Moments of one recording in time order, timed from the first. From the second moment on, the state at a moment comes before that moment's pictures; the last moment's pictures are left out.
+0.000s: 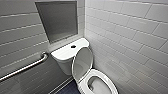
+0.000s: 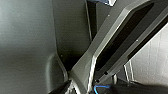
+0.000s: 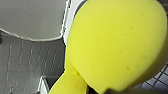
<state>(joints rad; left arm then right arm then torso) 1.49 2.51 -1.70 1.42 0.05 -1.39 -1.01 2.08 -1.37 -0.55 0.28 0.91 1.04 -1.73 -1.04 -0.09</state>
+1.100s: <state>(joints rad) 1.53 2.59 -1.91 1.42 0.03 -1.39 -0.58 2.38 -1.57 -0.38 -0.09 0.91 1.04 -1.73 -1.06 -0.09</state>
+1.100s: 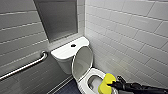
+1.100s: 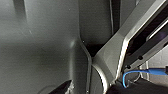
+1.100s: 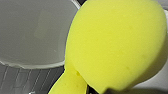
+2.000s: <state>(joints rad) 1.53 2.60 -1.94 1.42 0.03 -1.39 -0.46 2.51 -1.72 -0.34 -0.17 0.92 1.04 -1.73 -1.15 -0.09</state>
